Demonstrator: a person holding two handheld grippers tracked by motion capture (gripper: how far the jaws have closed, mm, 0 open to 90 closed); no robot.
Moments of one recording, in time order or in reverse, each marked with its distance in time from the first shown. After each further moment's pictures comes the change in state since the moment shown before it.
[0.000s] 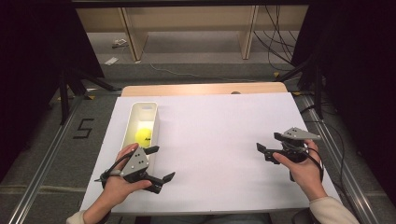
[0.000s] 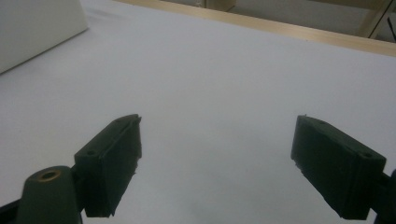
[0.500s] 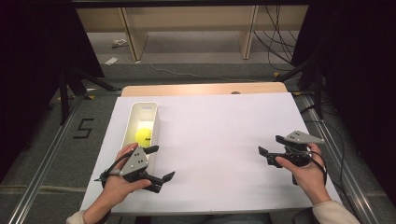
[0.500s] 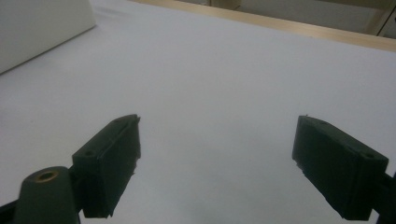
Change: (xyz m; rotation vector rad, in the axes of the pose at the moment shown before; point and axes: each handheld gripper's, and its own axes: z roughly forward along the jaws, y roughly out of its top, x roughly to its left) left arm 0.002 0.001 0.000 -0.011 -0.003 -0.013; right arm 0.000 -0.008 -0.008 -0.008 0.020 -0.006
